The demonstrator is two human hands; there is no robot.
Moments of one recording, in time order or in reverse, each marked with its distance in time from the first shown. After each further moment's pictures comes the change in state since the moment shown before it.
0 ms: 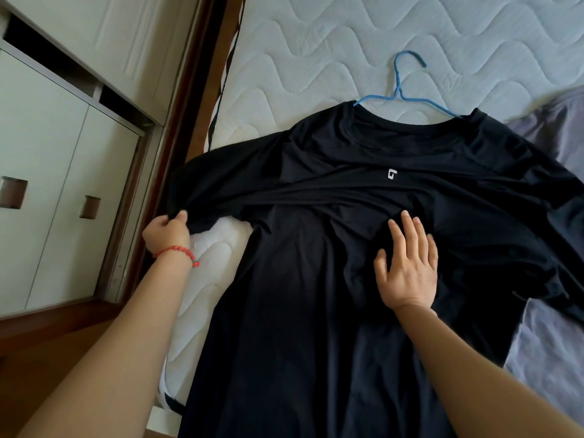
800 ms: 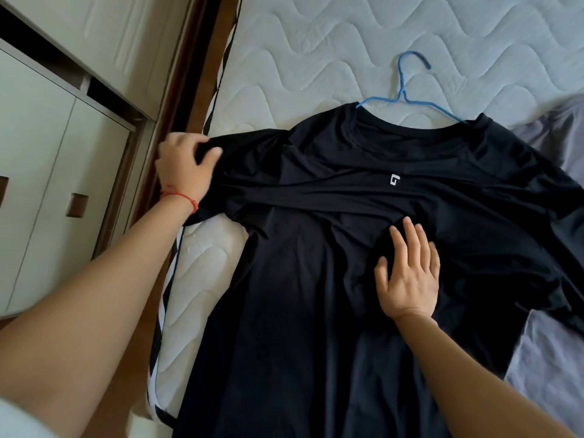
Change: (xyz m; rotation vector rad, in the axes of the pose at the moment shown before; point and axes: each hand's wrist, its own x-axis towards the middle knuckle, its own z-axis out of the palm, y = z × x) left_hand 0.031 0.066 0.045 0.427 -0.144 0.847; right_hand 0.001 0.000 0.003 -0.022 0.006 0.007
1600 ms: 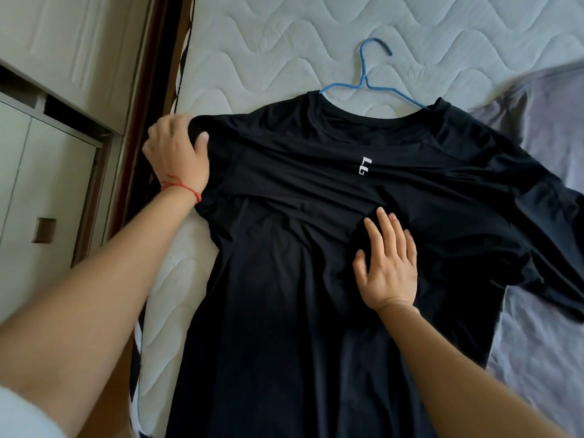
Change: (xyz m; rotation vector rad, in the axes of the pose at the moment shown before) left_hand 0.010 0.042 0.030 0.151 0.065 0.117; right_hand 0.000 0.003 0.001 0.000 -0.024 -0.002
